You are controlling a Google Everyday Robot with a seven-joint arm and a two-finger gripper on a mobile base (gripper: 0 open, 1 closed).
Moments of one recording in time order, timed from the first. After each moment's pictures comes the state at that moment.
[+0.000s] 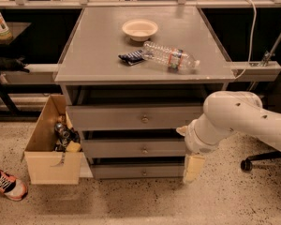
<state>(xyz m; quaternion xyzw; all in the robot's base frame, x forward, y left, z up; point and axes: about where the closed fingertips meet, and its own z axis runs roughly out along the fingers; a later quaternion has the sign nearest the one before) 0.483 -0.139 0.640 -0.70 0.70 0.06 0.15</state>
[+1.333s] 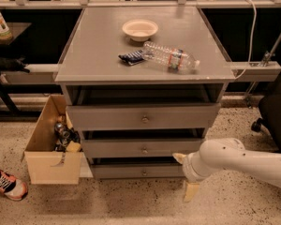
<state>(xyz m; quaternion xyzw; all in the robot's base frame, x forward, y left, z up) 0.483 -0.156 0.474 -0.73 0.65 0.05 0.18</state>
